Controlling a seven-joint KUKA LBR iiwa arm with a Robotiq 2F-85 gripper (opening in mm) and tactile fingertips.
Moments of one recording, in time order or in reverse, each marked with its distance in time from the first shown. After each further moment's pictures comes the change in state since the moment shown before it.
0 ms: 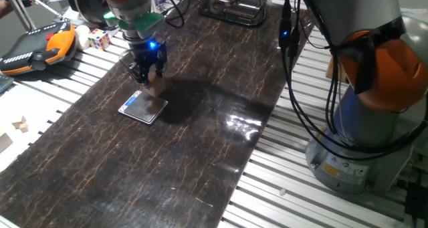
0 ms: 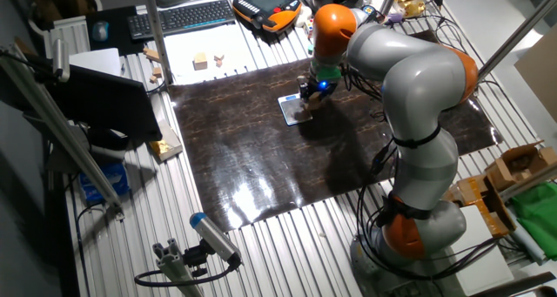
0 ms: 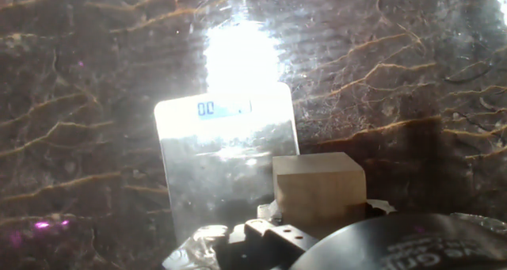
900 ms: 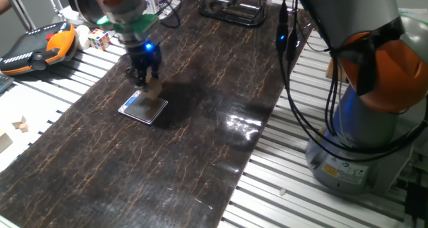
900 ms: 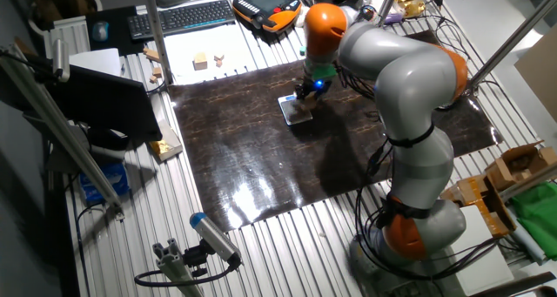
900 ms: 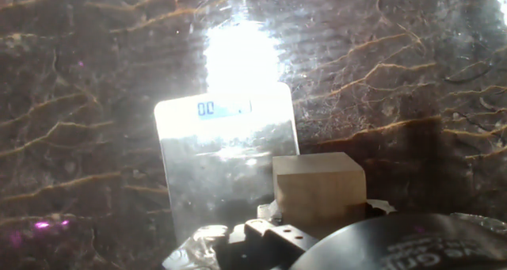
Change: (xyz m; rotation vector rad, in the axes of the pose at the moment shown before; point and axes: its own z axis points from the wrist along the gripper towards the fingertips) arm -0.007 0.028 0.003 0.000 0.031 -0.098
